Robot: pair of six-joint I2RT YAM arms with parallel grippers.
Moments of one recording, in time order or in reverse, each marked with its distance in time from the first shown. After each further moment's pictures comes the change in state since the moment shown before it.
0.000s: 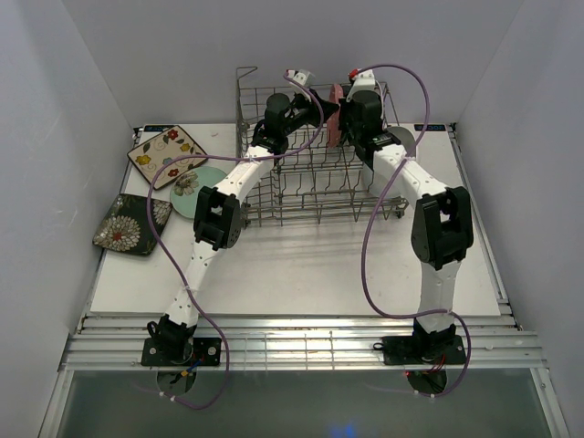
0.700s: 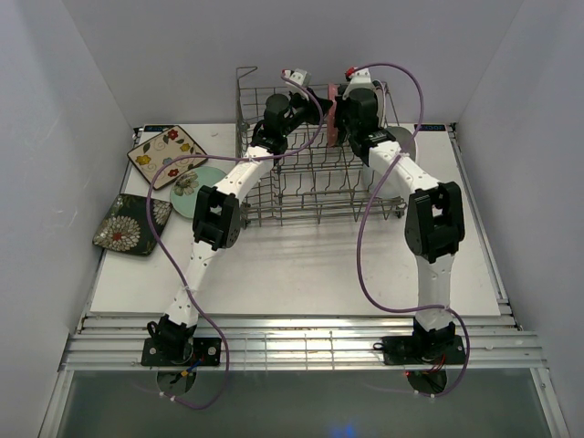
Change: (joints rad) left arm 0.002 -0.013 -0.026 0.010 -0.122 0.050; right arm -0.009 0.103 0.113 -0.005 -0.050 0.027
